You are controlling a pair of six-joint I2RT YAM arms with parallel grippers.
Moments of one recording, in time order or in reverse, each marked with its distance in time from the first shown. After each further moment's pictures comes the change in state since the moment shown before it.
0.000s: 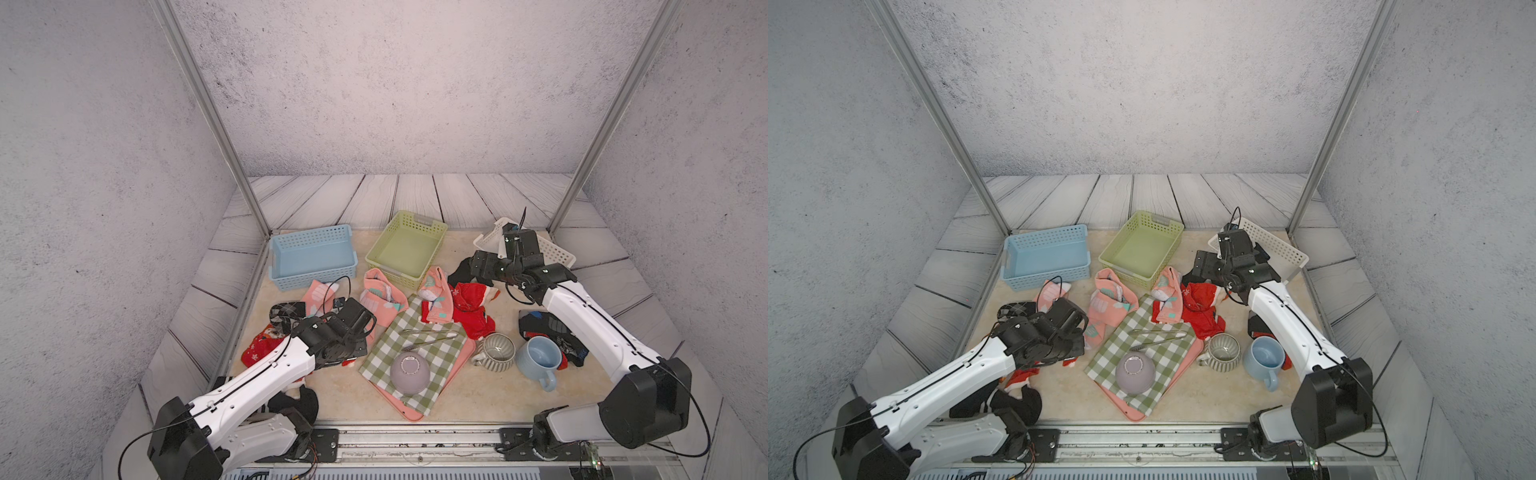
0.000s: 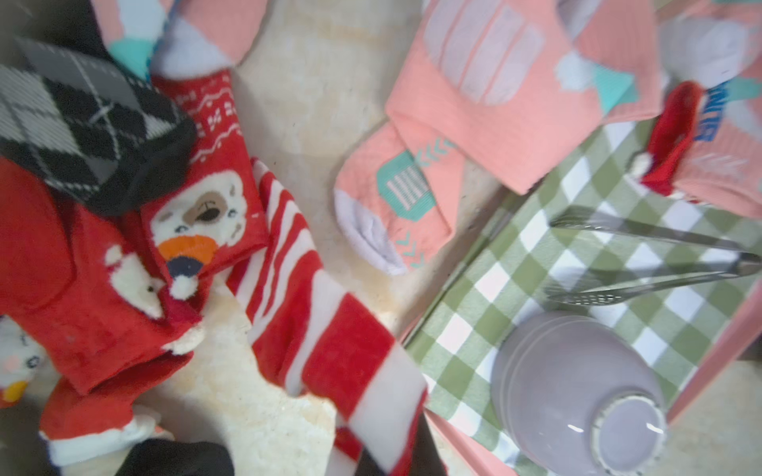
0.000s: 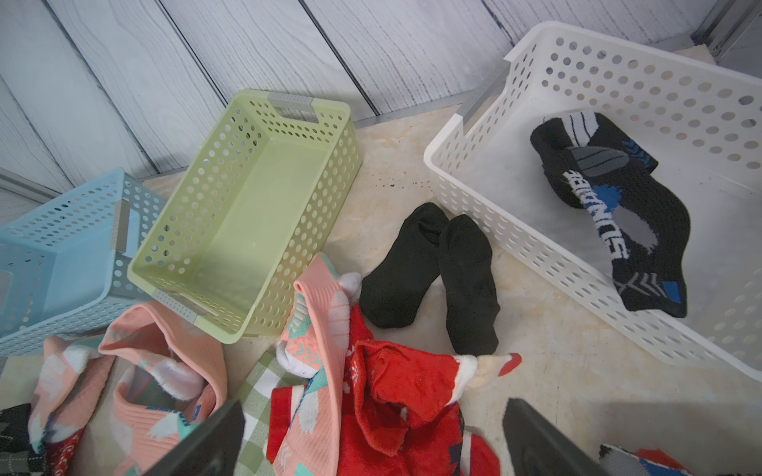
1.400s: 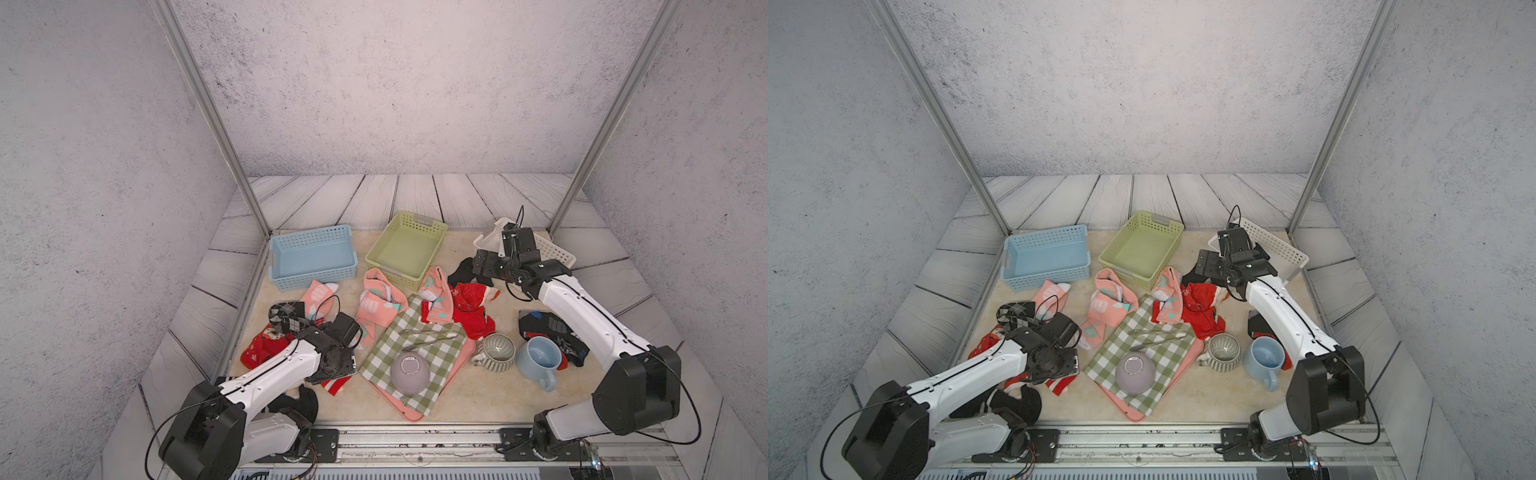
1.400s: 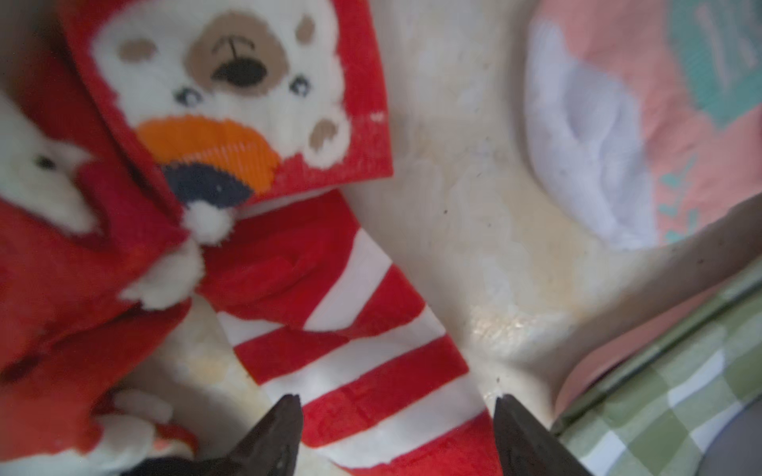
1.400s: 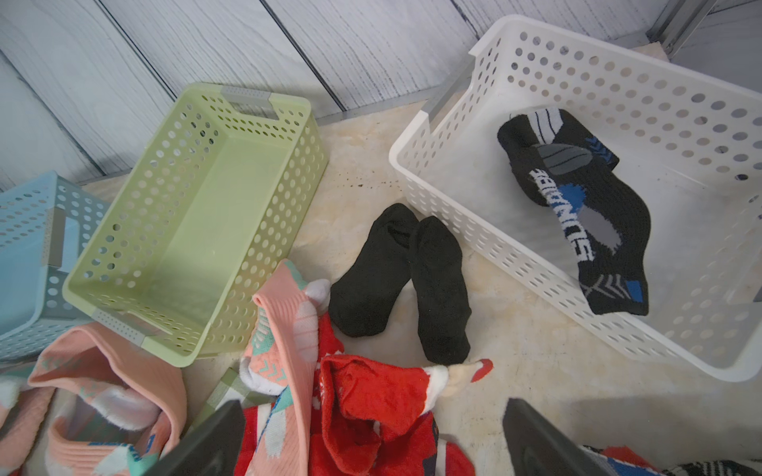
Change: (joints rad) left arm 0.180 0.084 -0.306 0.114 0.106 0.029; right arm -0.026 0.052 0.021 -0.011 0.049 -0.012
